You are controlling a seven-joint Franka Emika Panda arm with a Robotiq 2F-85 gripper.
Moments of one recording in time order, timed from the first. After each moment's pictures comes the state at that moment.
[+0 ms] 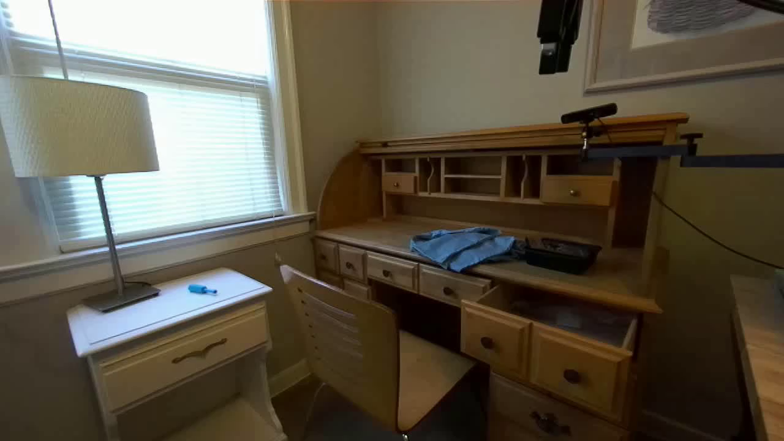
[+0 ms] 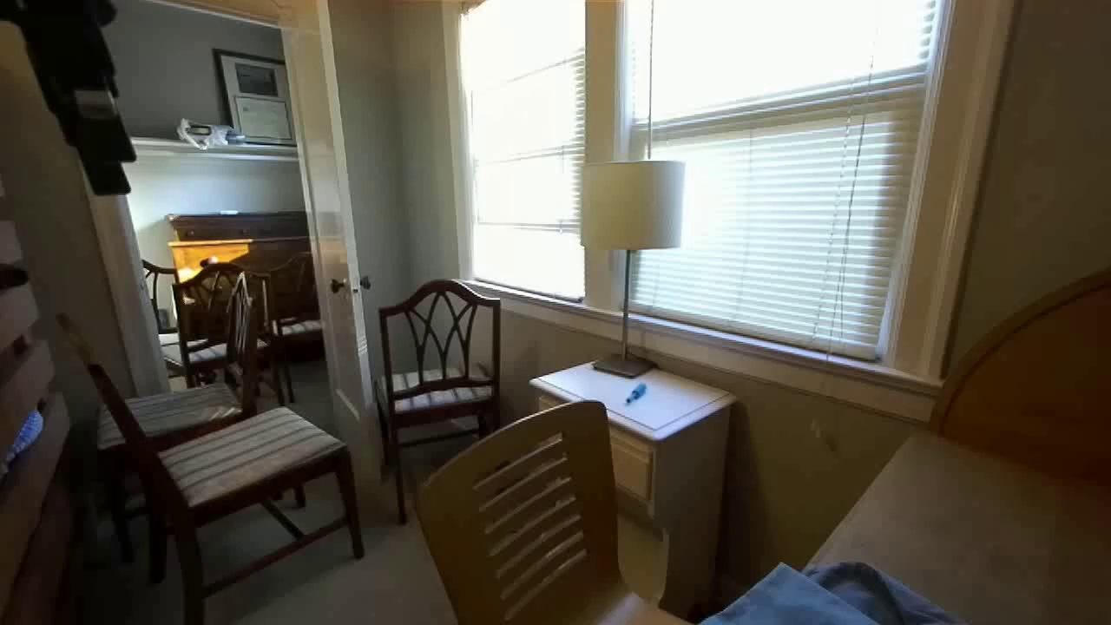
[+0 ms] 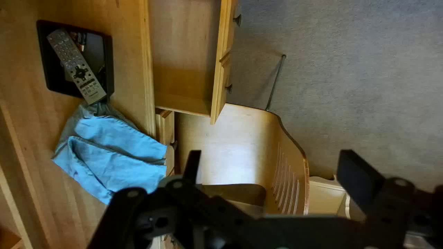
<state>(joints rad) 0.04 -0.62 0.26 -2.48 -0.09 1.98 0.19</state>
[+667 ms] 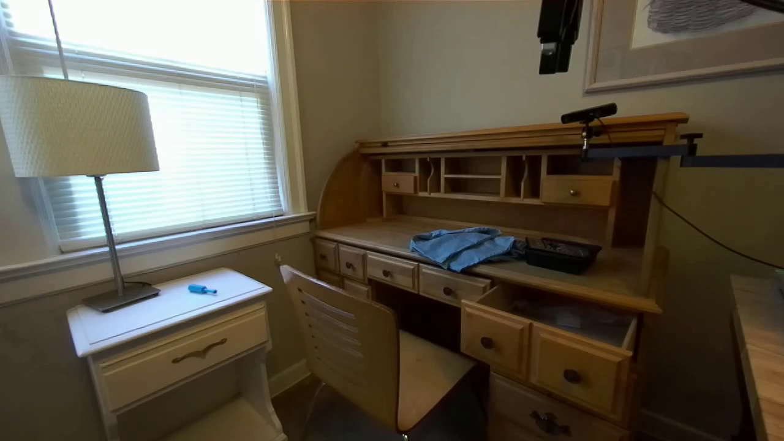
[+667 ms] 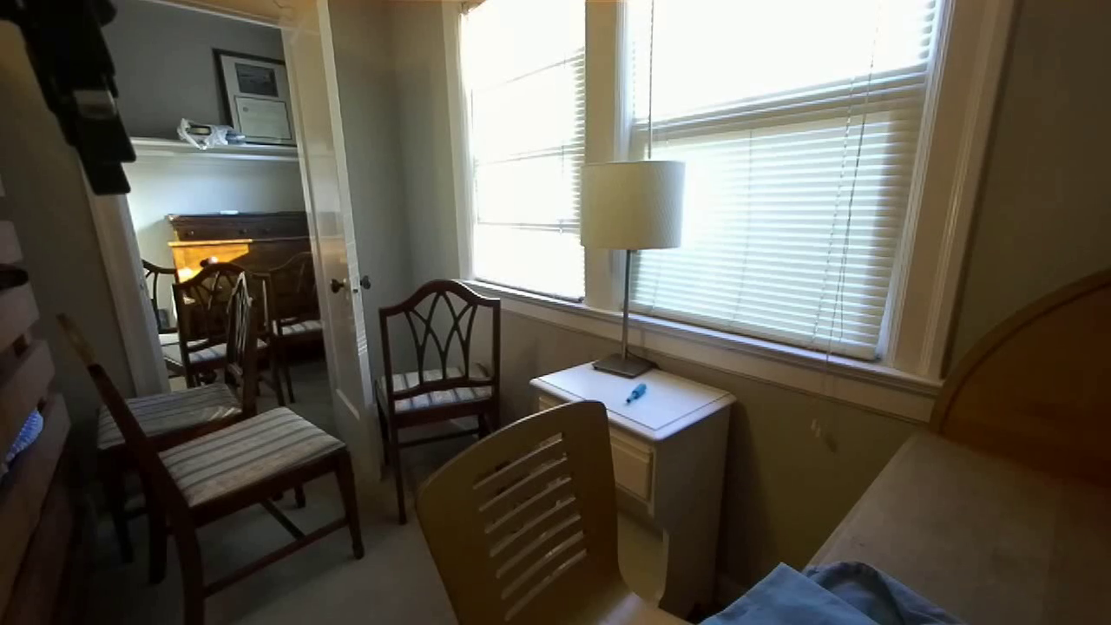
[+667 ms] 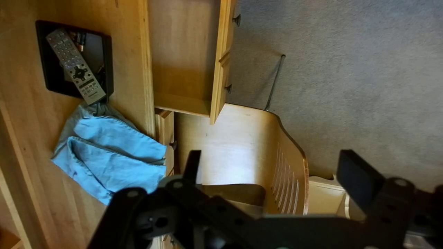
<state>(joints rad) 0.05 -0.62 0.26 -2.48 -0.09 1.98 0.19</state>
